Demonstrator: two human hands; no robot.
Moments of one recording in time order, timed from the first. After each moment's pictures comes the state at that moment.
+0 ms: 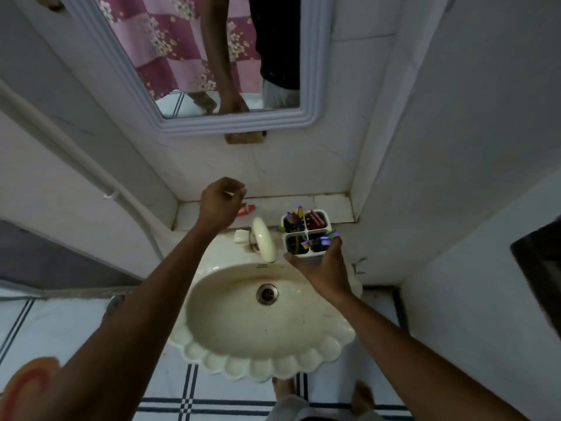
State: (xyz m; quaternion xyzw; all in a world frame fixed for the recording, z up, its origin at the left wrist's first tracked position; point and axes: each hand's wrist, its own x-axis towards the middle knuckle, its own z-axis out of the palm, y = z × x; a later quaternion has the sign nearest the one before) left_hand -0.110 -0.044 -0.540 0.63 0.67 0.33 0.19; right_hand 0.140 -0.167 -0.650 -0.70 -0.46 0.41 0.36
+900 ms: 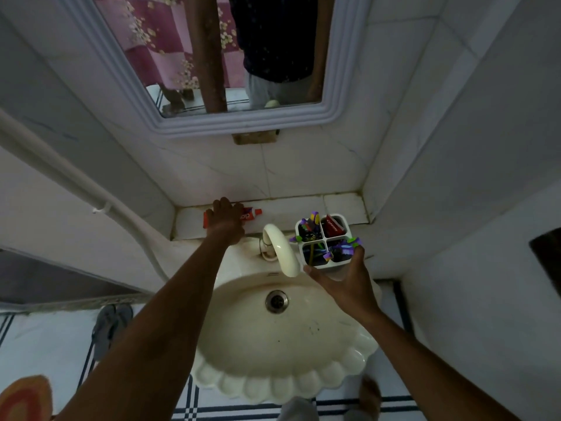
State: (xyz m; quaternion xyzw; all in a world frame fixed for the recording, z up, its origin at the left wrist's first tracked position) left_hand -0.160 0.019 -0.656 0.72 0.68 -0.10 0.06; right_hand 0.129 -0.172 -0.650 -0.69 -0.46 0.41 0.38
